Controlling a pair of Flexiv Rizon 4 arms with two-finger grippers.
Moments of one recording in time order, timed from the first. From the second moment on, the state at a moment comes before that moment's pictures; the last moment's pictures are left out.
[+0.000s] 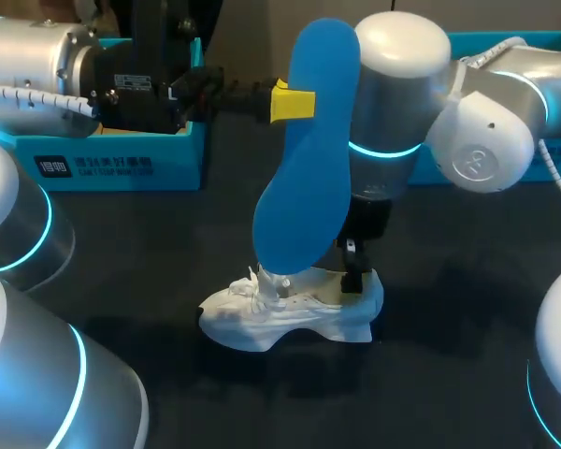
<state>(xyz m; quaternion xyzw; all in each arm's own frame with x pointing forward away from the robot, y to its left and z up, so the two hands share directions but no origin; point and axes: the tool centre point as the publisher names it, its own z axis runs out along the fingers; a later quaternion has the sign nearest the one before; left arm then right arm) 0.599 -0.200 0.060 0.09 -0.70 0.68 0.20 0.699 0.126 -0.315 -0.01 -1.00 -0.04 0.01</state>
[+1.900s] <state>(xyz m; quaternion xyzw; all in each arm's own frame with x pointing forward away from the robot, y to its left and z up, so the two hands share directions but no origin) 0.599 -0.200 0.060 0.09 -0.70 0.68 0.20 0.711 0.162 -0.380 0.00 -1.00 -0.02 0.03</state>
